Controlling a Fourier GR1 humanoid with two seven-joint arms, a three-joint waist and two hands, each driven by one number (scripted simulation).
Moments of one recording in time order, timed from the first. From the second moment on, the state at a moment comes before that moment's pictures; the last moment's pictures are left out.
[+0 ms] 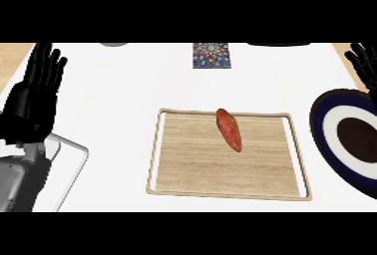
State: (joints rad) left arm -0.31 0.38 -0.02 -1.59 0.23 0.23 0.01; right arm -0.30 -0.58 -0.04 -1.60 -0.30 0.08 -0.02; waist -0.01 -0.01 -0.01
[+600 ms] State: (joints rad) left arm -0.35 0.35 -0.20 -1.42 0.26 0.17 0.20; right arm -0.50 -0.54 -0.02 -1.33 -0.20 0.06 -0.10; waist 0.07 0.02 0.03
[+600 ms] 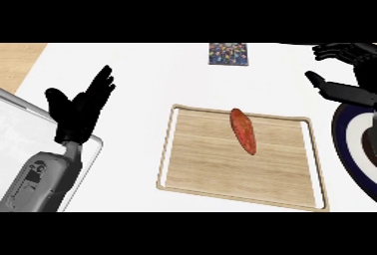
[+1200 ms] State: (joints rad) left arm -0.33 0.32 -0.16 -1.41 0.26 0.14 0.23; right arm -0.56 -0.57 0.02 -1.12 -0.14 0.21 -0.26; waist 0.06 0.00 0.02
